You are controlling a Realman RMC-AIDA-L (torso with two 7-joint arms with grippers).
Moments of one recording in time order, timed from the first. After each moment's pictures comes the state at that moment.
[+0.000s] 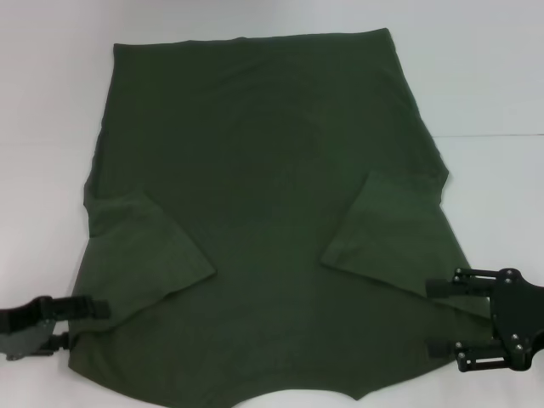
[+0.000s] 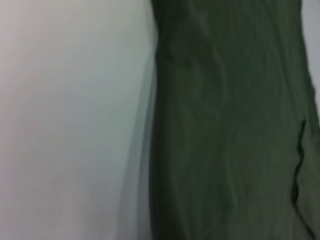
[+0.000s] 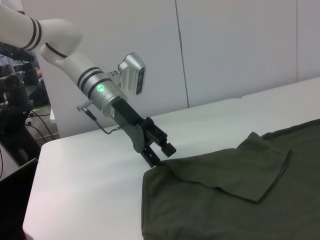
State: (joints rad) left arm -0.57 -1.97 0.19 0.60 2.62 1.53 -2.38; right arm 0.49 1.93 -0.76 -0.55 -1.96 -1.73 1.19
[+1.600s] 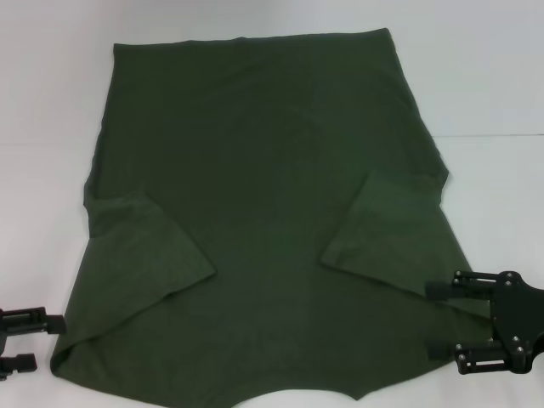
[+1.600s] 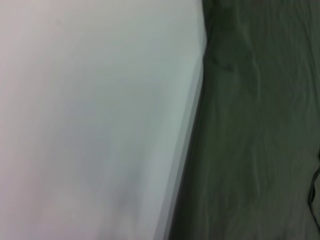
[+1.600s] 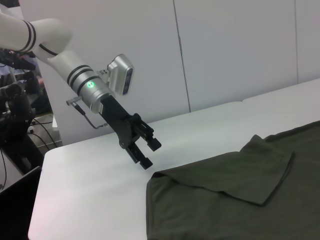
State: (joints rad) left arm -0.54 -1.94 0.14 0.71 2.70 1.66 -2.51; right arm 0.48 1.93 -0.75 -0.55 -1.95 -1.75 1.20
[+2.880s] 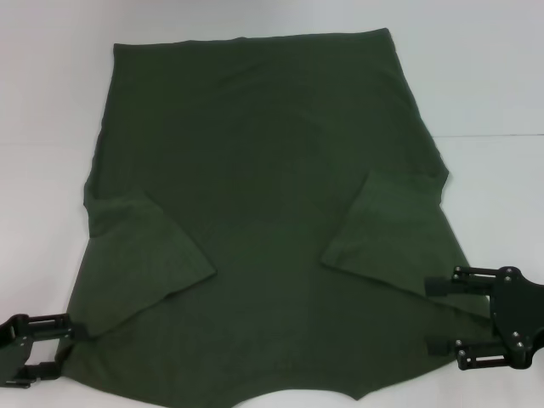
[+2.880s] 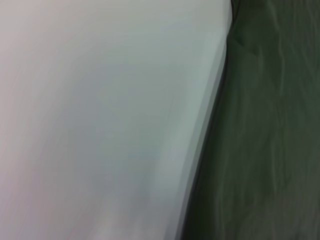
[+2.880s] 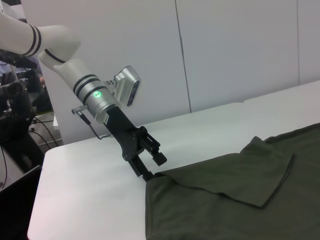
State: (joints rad) left arm -0.55 -1.95 0.18 0.61 2.70 1.56 -2.55; right arm 0.49 1.93 -0.75 -0.55 -1.95 -1.75 1.20
